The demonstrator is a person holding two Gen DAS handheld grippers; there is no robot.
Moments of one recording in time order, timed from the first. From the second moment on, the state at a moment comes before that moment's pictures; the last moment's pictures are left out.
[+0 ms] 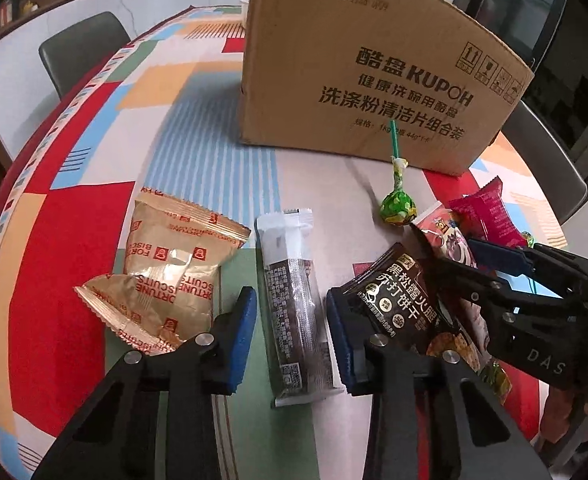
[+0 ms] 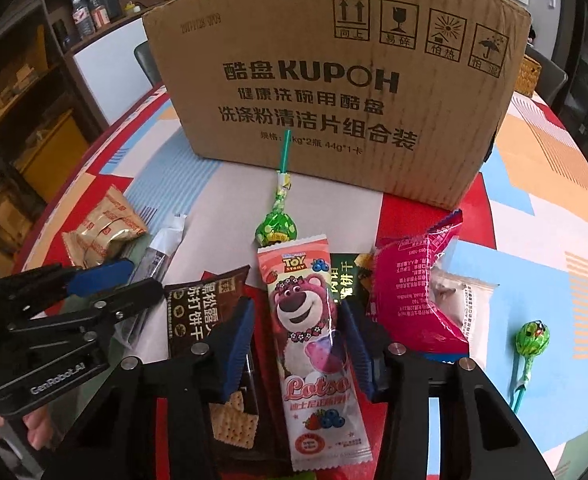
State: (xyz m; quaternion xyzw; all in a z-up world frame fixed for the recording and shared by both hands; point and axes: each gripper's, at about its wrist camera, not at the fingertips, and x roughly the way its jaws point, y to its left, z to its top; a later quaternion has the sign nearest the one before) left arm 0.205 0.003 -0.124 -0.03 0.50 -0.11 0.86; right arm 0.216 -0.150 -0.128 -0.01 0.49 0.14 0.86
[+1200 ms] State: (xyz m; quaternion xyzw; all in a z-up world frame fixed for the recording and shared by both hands) left arm 0.162 -0.013 -0.034 0.00 0.39 -0.11 0.91; right arm 0.184 -0.165 -0.064 0.00 0.40 0.16 0.90
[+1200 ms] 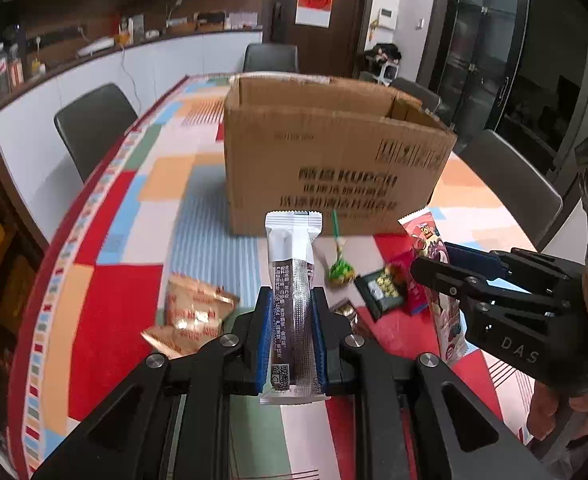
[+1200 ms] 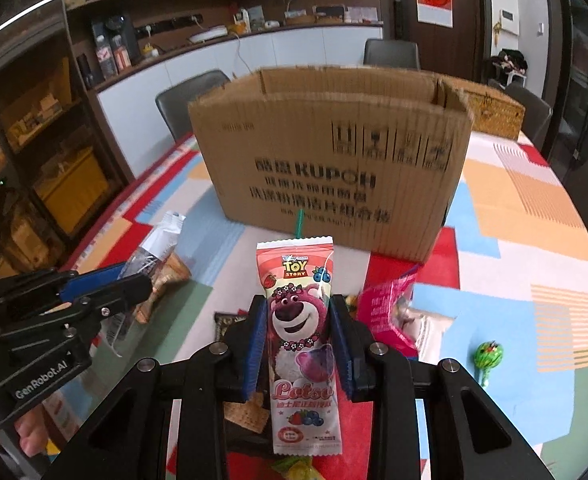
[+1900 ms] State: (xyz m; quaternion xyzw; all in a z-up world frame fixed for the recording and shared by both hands) left arm 0.202 -0.036 0.063 0.03 0.26 -0.14 0.95; right arm 0.212 -0.187 0.039 0.02 0.27 0.15 0.95
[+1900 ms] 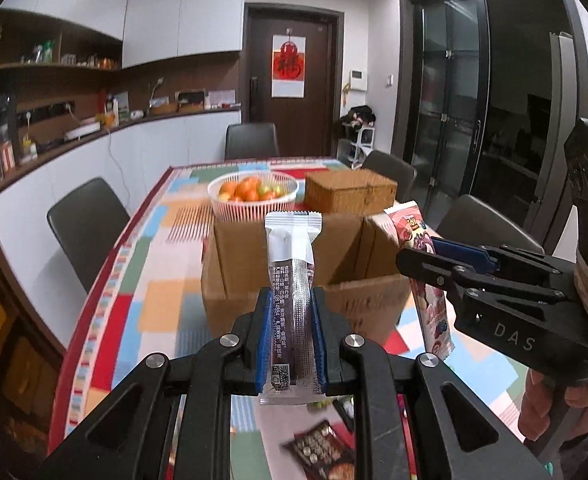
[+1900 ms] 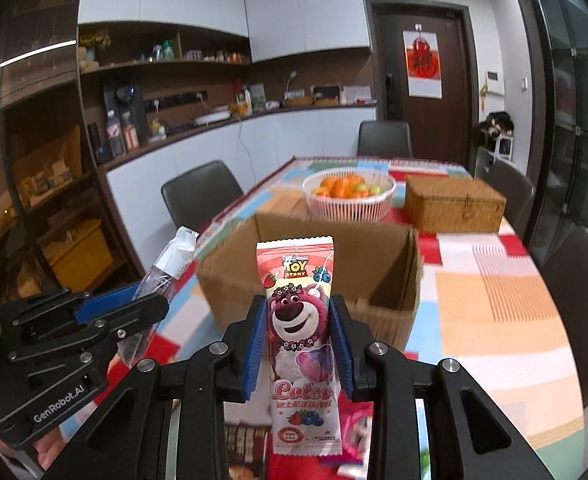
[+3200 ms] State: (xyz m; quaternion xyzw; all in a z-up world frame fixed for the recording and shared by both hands) left arm 0.332 -0.031 0.058 0.04 0.34 -0.12 0.93; right arm 0.369 -0.190 0.033 0.06 0.35 0.12 0.93
